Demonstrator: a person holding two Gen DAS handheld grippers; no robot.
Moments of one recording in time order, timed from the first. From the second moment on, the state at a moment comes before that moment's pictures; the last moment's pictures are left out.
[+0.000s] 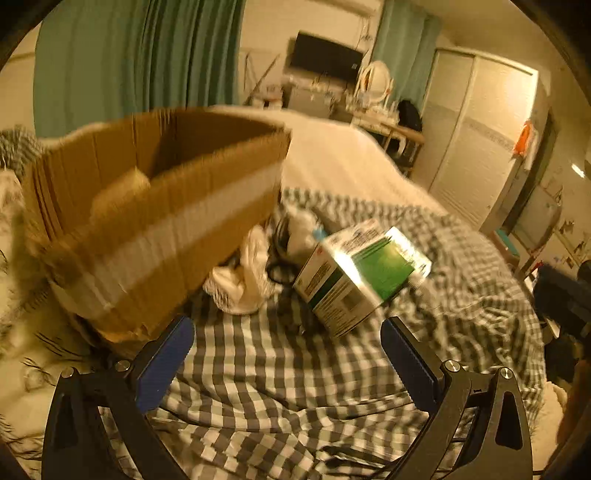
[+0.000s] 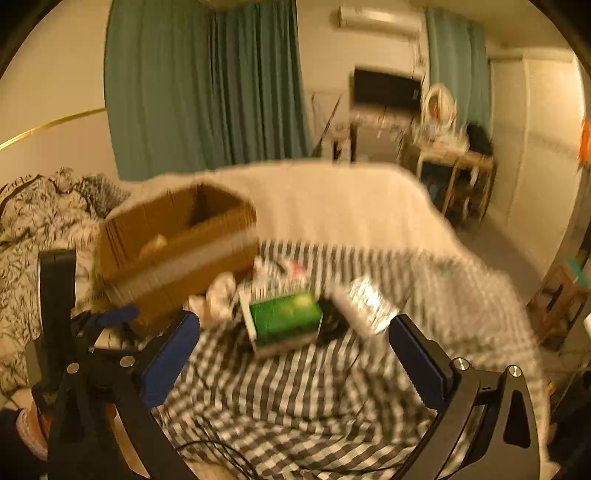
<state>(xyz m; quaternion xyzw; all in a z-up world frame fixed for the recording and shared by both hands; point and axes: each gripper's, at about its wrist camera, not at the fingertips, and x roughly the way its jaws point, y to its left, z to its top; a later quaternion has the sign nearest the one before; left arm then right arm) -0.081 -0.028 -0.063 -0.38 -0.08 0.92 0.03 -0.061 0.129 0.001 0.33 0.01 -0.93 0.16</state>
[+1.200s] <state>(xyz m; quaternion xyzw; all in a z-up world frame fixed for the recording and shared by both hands) -0.162 -0.061 -0.149 -0.42 -0.12 0.90 0.01 -0.180 0.069 -0.128 0.41 0.08 -0.86 0.29</state>
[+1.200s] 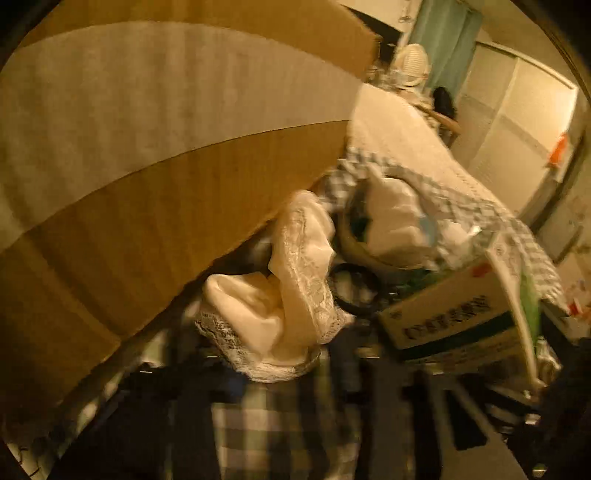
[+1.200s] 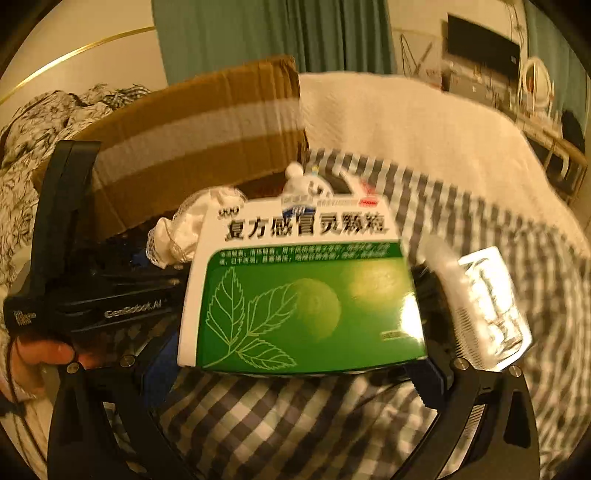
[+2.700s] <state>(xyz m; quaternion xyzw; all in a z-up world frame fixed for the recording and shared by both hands) -0.109 -0.237 0.024 -0.22 -0.14 0.96 -0.06 -0.174 -0.076 0.054 0.28 -0.03 -0.92 0.28</state>
